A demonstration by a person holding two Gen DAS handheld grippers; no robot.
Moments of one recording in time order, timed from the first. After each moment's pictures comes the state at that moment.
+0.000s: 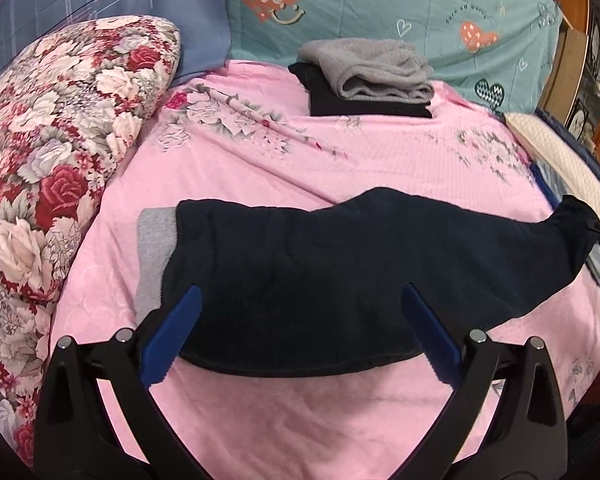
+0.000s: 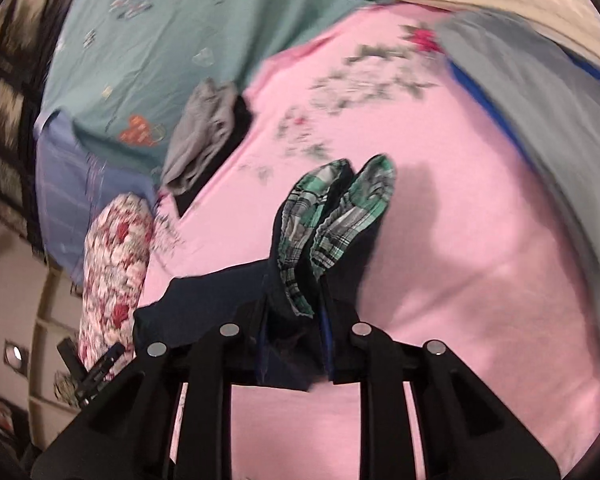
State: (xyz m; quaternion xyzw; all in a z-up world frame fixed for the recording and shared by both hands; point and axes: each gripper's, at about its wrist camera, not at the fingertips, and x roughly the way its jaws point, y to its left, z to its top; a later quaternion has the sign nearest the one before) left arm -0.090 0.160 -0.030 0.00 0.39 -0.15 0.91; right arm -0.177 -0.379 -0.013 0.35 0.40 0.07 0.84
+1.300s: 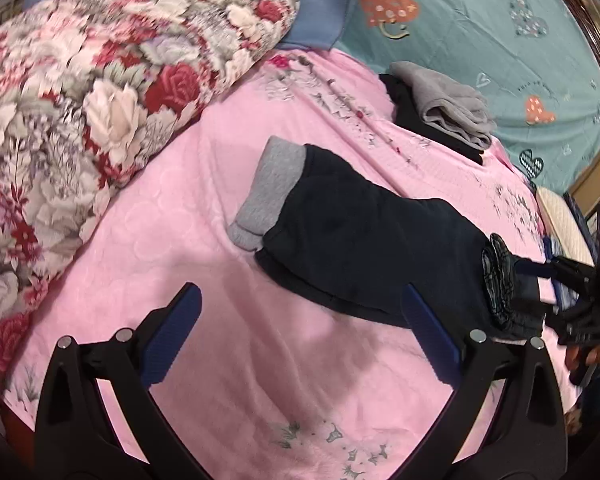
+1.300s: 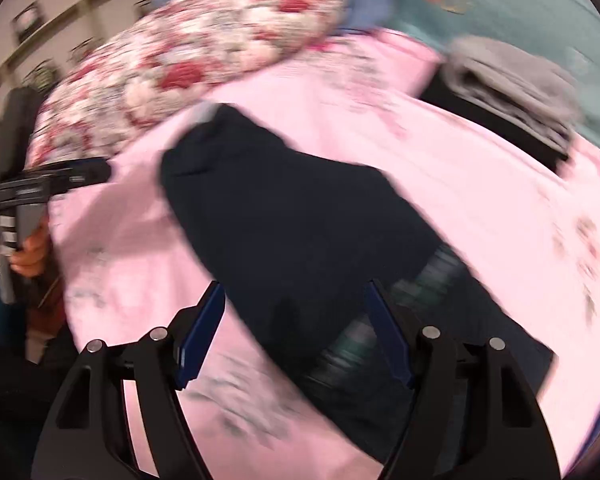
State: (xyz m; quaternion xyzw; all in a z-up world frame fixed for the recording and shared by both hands) left arm -0.127 0.254 -0.052 -0.16 0.42 -0.06 0.89; right arm -0.096 -0.019 -0.009 -0.11 0.47 0.32 0.81
